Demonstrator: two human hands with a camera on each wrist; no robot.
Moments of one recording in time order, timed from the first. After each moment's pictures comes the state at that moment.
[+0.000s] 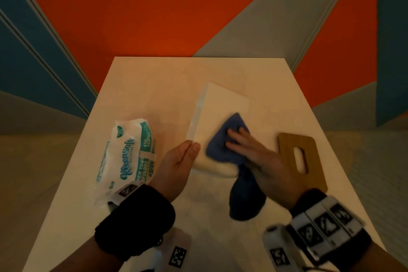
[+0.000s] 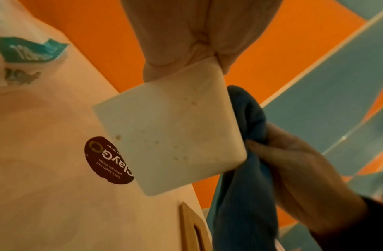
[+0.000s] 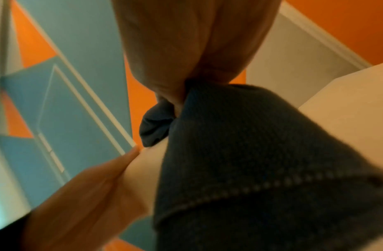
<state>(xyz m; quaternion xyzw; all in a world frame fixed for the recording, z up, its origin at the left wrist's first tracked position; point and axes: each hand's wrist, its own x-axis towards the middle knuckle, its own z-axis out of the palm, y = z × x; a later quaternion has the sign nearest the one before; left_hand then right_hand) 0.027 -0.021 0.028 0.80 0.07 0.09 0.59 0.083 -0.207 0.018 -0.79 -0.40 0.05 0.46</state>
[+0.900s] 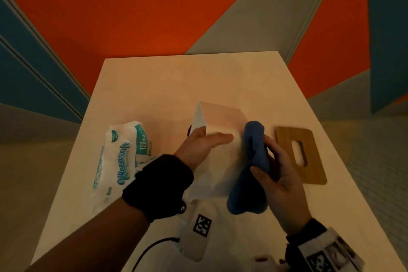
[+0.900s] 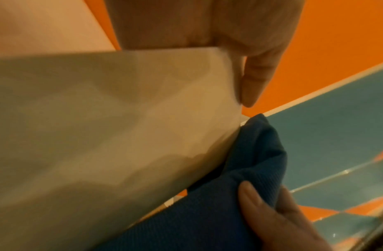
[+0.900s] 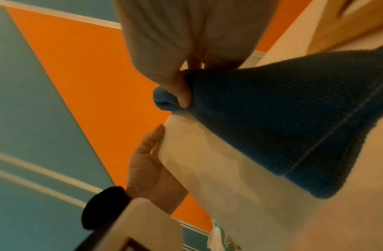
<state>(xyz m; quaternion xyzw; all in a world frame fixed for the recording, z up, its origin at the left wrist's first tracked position) 0.077 -0.047 0.047 0.62 0.11 -0.14 0.76 0.041 -0.214 0.018 -0.74 -0.10 0.01 0.67</state>
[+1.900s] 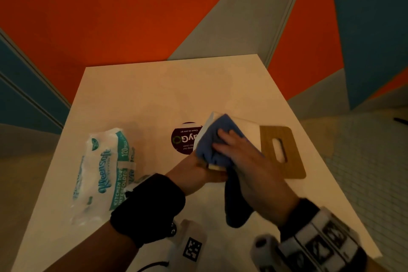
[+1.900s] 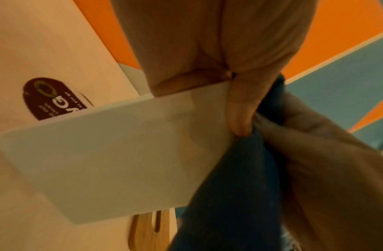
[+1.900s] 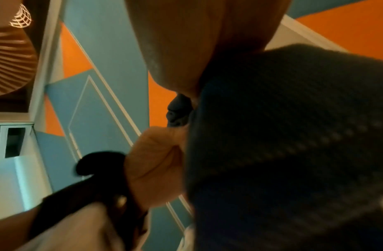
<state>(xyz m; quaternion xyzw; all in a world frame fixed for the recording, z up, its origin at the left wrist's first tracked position) 0.054 -0.074 0.049 0.64 -0.05 -0.23 0.73 0.051 -0.223 0.046 -0.88 -0.34 -0.03 0.32</state>
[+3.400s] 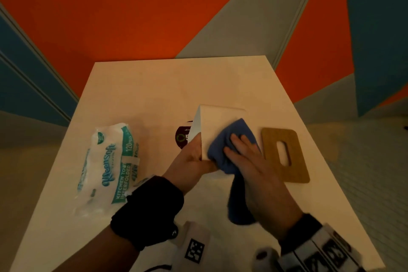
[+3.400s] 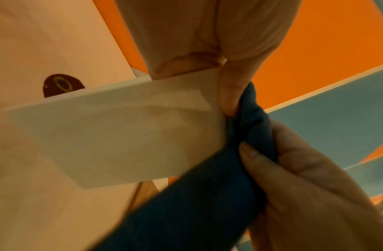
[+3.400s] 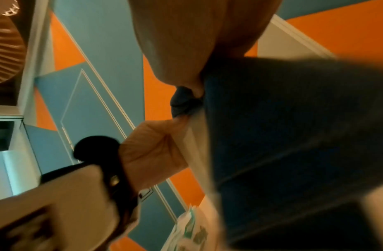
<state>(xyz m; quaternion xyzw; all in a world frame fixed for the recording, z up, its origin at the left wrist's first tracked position) 0.050 -0.069 0.039 0.65 -0.05 -0.09 0.75 0.045 -0.230 0.021 -0.88 -0.35 -0.06 0.32</state>
